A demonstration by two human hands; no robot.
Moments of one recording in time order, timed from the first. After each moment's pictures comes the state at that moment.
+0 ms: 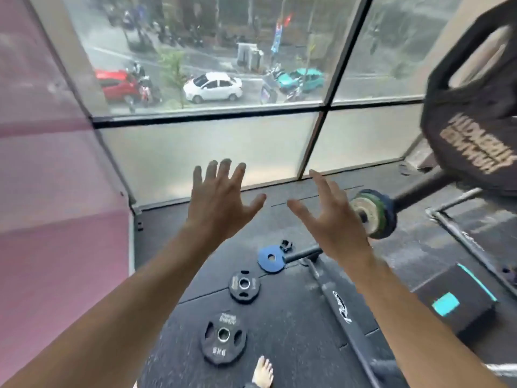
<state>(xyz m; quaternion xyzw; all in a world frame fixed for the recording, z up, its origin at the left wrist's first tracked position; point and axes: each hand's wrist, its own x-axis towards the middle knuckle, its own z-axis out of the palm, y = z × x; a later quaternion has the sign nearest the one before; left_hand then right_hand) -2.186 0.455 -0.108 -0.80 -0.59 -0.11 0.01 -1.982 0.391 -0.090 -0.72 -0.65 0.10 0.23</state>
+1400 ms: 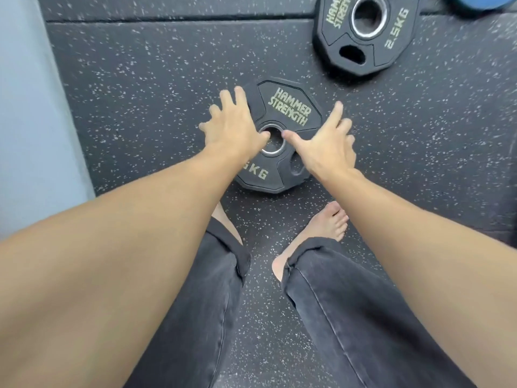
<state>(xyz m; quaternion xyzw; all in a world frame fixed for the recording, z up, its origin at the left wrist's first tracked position) -2.230 0.410 -1.018 -0.53 -0.75 0.19 -0.35 -2.070 0.407 -1.020 -0.78 -0.49 0.35 -0.16</state>
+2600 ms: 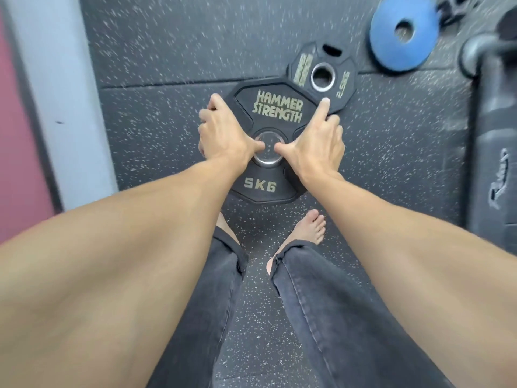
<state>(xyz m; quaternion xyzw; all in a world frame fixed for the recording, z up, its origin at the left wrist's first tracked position) -2.225 0.443 -0.877 -0.43 -0.85 0.05 -0.29 -2.086 0.441 -0.883 -0.79 -0.57 0.22 -0.04</state>
